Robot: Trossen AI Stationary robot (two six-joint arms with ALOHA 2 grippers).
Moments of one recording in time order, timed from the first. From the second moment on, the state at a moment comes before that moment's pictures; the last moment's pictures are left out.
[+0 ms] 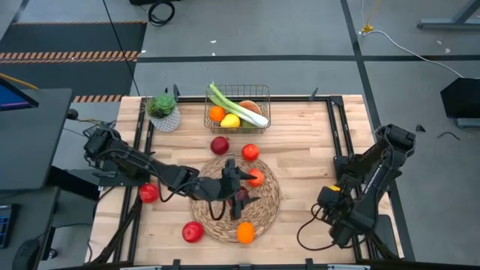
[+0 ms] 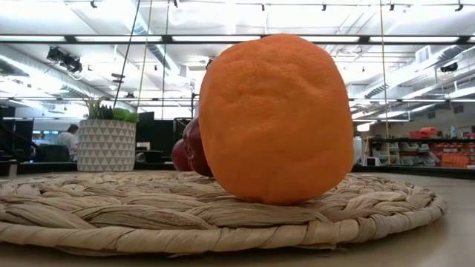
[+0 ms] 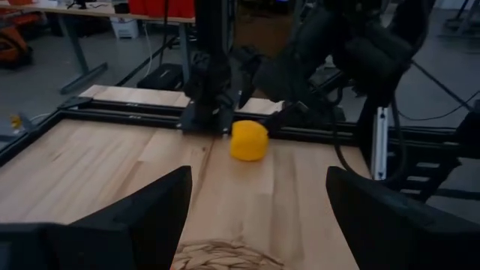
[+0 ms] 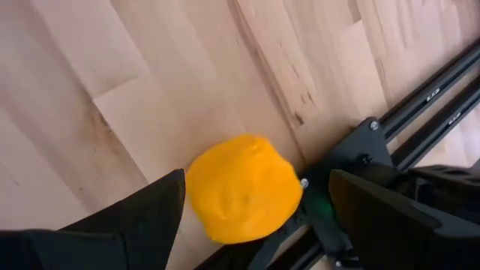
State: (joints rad) left arm -0.41 1.64 1.25 0.13 -0.51 -0.20; right arm 1.03 1.59 1.11 -1.50 0.24 1.57
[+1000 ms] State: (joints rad) left arm -0.33 1.67 1.25 0.22 -0.33 -0.12; right arm 1.22 1.59 1.11 -1.47 0.16 2.11
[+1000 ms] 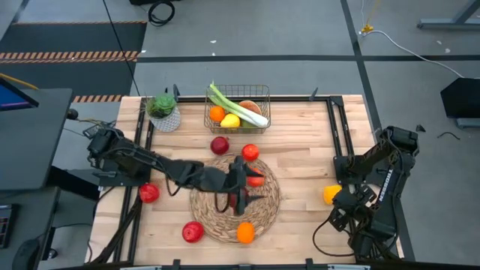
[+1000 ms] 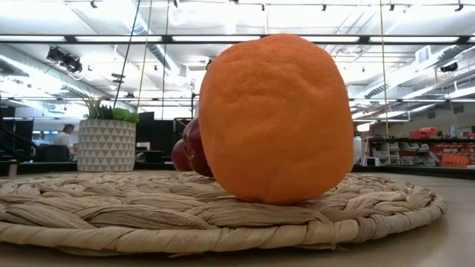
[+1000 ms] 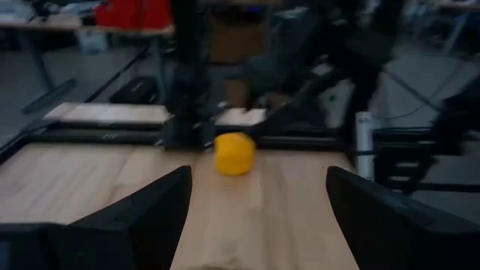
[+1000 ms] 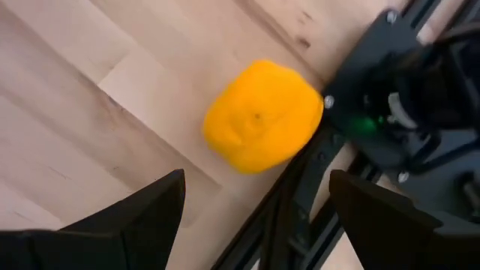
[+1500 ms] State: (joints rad) left arm -0.28 1.77 1.25 0.42 0.11 -0.08; right arm 1.15 1.59 1.09 -1.48 0.16 2.19
